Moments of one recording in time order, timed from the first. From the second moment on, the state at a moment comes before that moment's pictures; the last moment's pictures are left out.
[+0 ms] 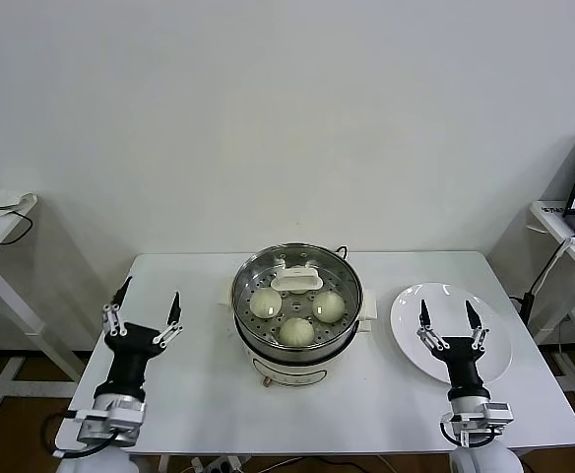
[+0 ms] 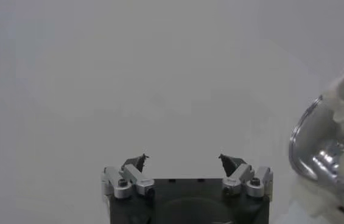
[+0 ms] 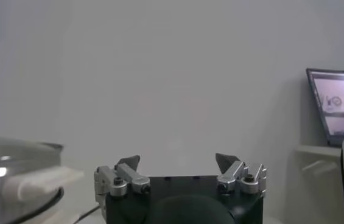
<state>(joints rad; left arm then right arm) 1.55 -1.41 -0.59 -2.24 0.43 0.09 0.00 -1.44 1.31 0.64 1.81 0.26 0.32 0.02</state>
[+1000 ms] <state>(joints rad) 1.66 -1.46 -0.64 -2.16 0.17 -0.11 0.01 -1.46 1.31 0.66 1.91 0.26 0.25 0.03</state>
